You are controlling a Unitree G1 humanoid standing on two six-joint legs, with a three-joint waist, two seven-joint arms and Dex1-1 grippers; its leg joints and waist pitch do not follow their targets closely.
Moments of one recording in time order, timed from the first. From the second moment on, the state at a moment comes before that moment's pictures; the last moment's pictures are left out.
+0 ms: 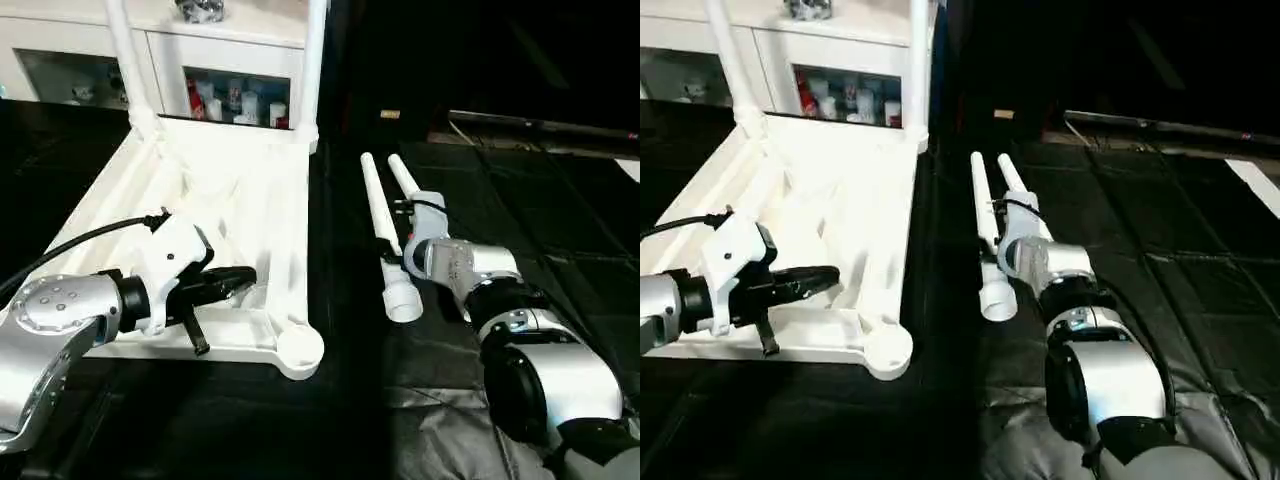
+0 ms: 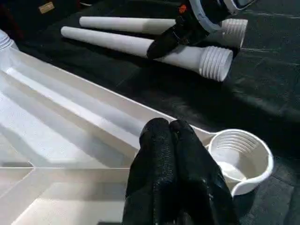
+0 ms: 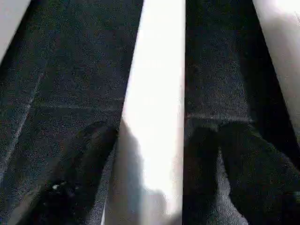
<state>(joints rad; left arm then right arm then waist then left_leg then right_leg) -0.17 0.74 0.01 -0.42 -0.35 0.66 -0.88 -0.95 -0.12 -0.20 1.11 0.16 0.55 0.14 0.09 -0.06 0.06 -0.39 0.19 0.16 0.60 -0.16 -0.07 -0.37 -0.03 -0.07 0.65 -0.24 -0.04</state>
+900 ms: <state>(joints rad) -0.17 0.77 0.00 -0.45 -0.45 0.77 -0.93 -0.98 -0.13 -0.21 1.22 0.15 0.47 0.20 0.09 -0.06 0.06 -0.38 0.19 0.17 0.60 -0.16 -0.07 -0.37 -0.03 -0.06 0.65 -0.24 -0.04</state>
